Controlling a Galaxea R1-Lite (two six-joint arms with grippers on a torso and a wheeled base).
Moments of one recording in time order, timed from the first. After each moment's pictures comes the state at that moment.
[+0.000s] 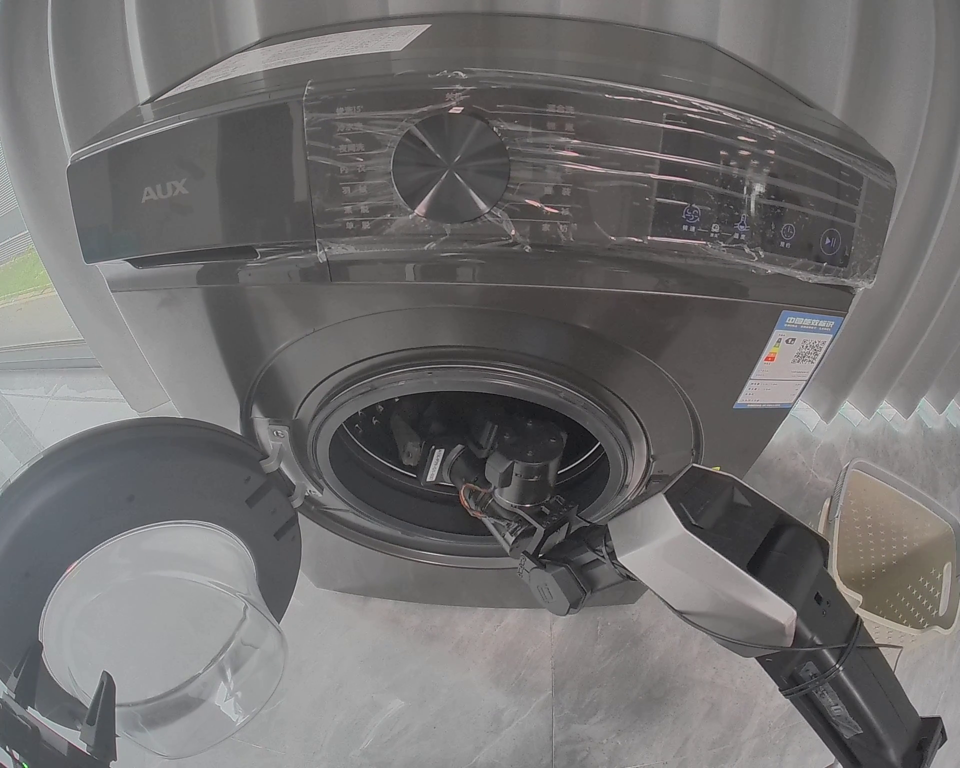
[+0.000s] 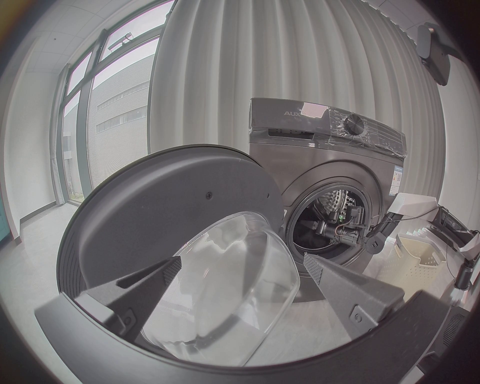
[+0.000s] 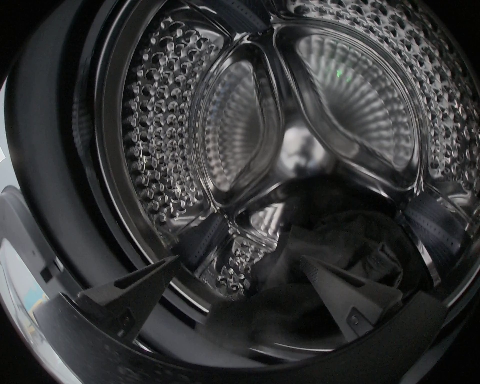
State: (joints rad) left arm 0.00 0.02 -0.02 -0.03 0.04 -0.04; right arm 0.72 2.71 -1.73 -1.10 -0.18 0.28
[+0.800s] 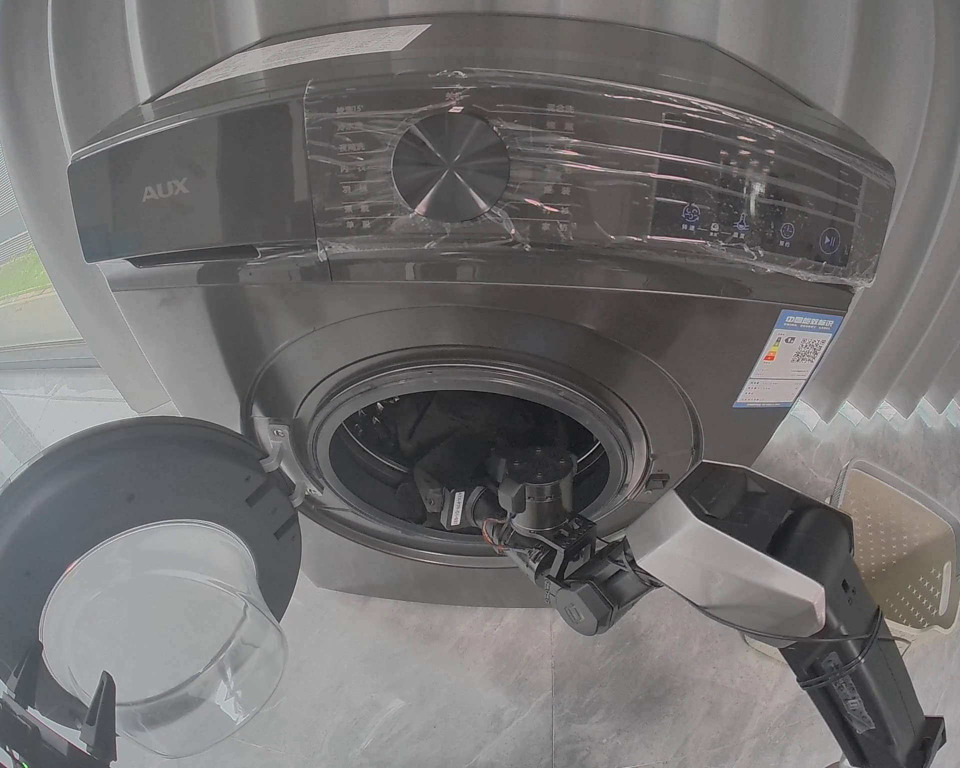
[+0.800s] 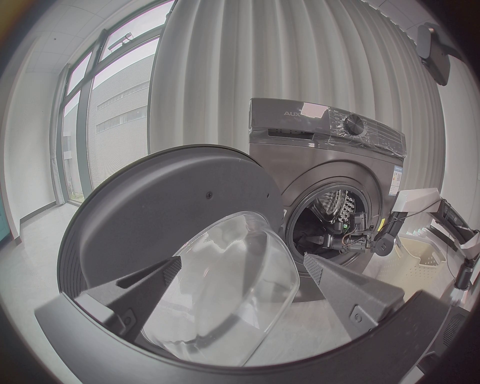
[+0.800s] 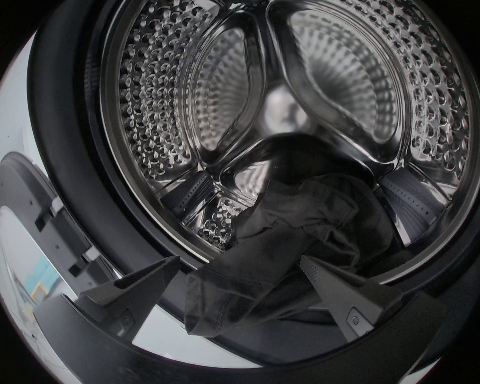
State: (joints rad) left arm 0.00 0.02 -0.02 -0.03 0.04 -0.04; right arm 0.71 2.63 -1.48 -1.05 -0.18 0.26
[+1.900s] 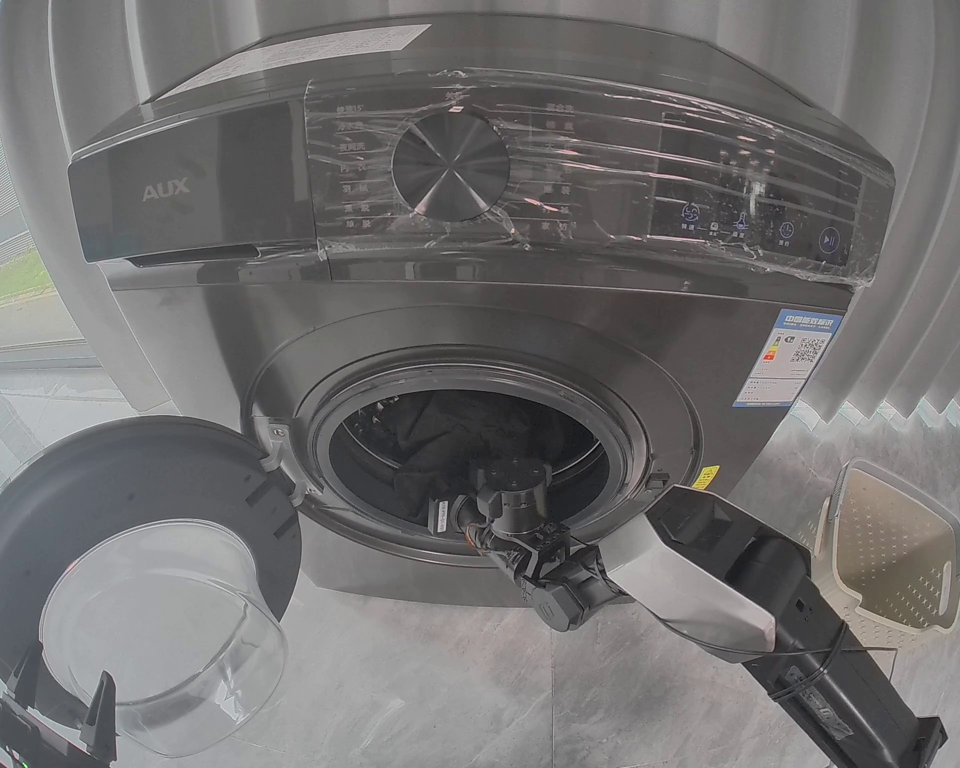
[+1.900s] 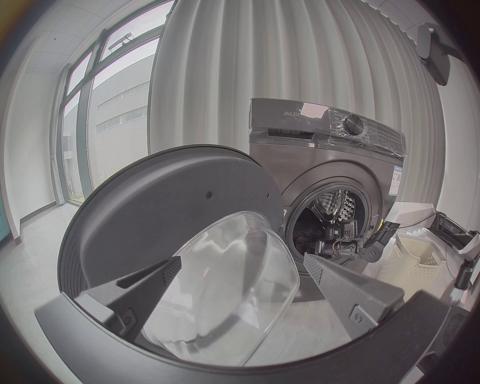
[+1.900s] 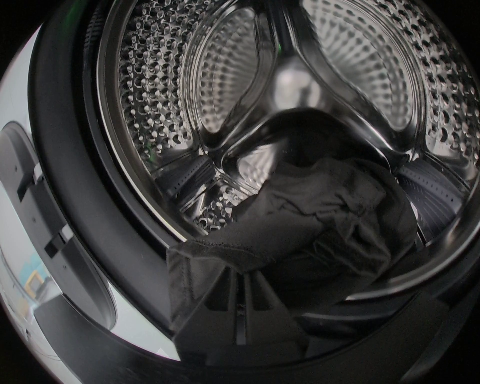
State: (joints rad) left arm 0.00 0.02 -0.02 -0.03 0.04 -0.04; right arm 0.71 2.78 -1.71 -0.95 -0.16 0.21
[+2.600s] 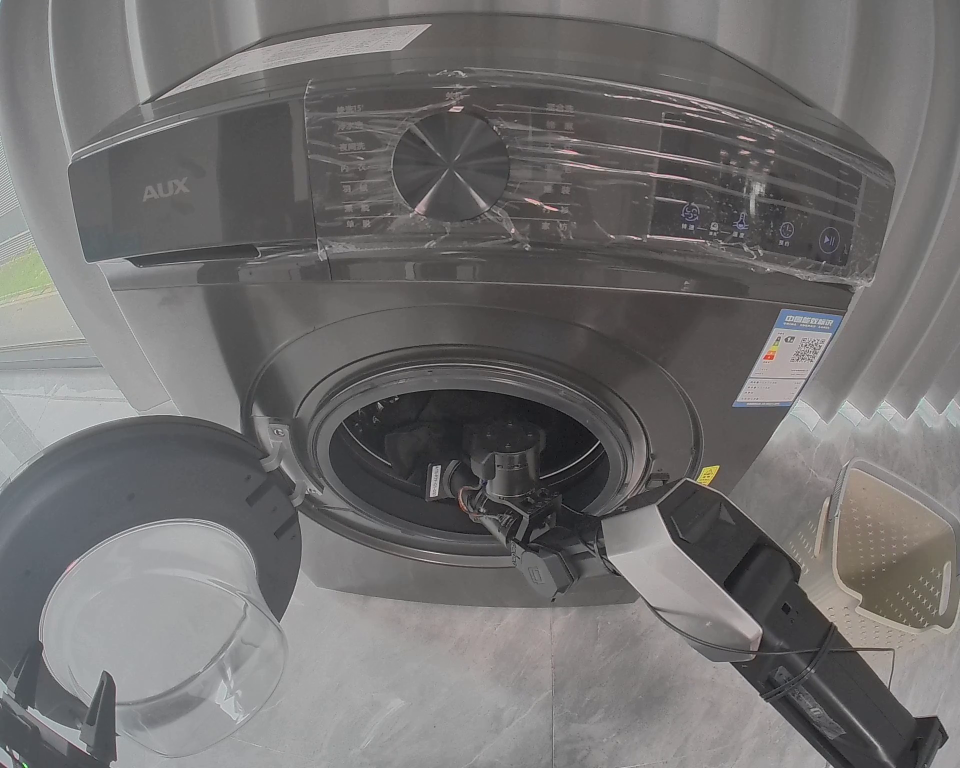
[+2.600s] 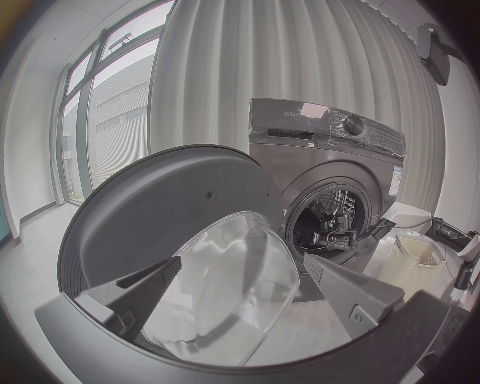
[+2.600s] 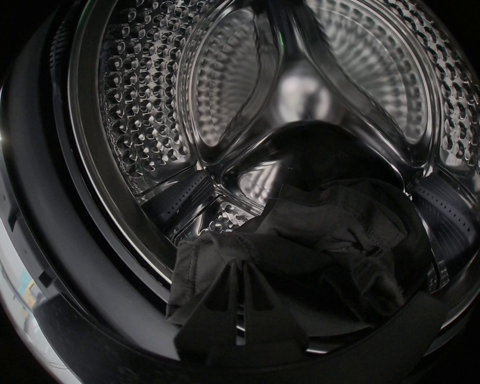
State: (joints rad) left arm 0.00 0.02 -0.02 -0.03 0.04 -0.04; right arm 0.68 2.84 -2.00 -0.78 -0.12 0.22
